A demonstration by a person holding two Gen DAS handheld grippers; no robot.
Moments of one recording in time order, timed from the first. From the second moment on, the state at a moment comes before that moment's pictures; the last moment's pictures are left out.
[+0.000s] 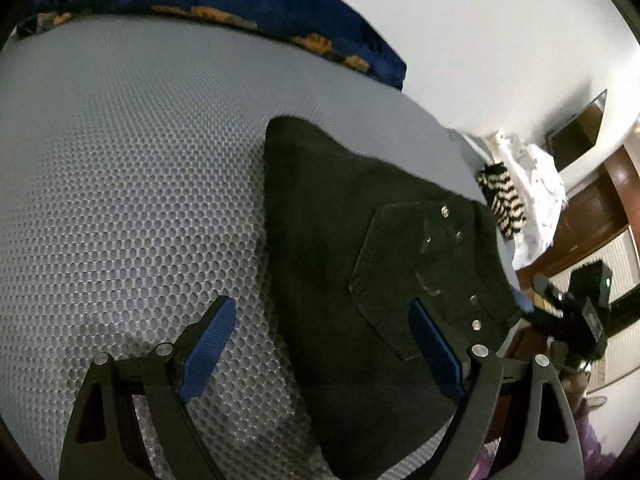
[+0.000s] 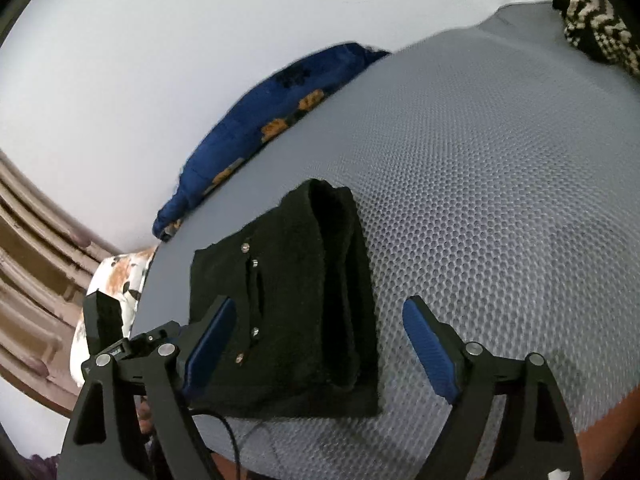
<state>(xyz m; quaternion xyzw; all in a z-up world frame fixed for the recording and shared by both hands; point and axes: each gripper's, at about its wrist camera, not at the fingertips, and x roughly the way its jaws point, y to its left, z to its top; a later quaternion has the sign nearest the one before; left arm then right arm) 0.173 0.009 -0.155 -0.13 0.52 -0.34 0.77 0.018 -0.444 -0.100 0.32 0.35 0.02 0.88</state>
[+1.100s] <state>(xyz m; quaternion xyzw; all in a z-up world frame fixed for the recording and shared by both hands) 0.194 -0.054 -0.153 -0.05 0.50 -0.42 0.75 0.097 -0.436 -0.135 0.29 0.48 0.12 0.82</state>
